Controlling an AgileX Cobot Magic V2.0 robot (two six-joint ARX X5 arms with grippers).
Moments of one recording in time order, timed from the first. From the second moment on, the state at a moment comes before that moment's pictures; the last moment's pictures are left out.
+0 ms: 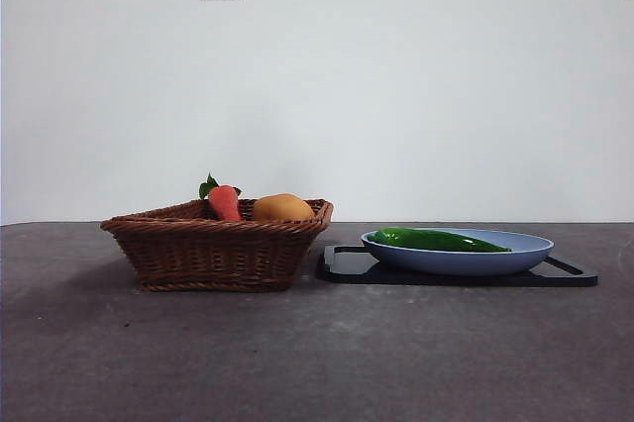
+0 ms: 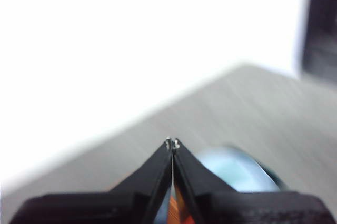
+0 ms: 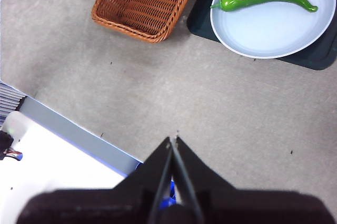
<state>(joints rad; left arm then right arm) -0.46 1.13 1.54 -0.53 0.14 0.12 0.22 0.98 1.43 -1.35 -0.42 -0.04</state>
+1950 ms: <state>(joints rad) 0.05 0.01 0.02 -0.18 0.10 -0.06 0.22 0.98 1.43 -1.35 -0.42 -0.04</state>
